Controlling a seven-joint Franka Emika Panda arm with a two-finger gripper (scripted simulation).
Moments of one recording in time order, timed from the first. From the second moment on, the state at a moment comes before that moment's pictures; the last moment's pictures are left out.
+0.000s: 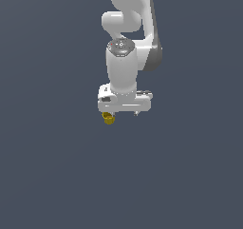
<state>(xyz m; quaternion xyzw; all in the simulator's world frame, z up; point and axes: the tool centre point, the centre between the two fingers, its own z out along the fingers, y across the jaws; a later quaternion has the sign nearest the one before) -0.003 0.014 0.176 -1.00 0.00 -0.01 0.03</state>
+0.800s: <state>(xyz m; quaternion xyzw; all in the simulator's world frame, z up) -0.068 -0.059 0.107 -1.00 -0.02 0.00 0.00</state>
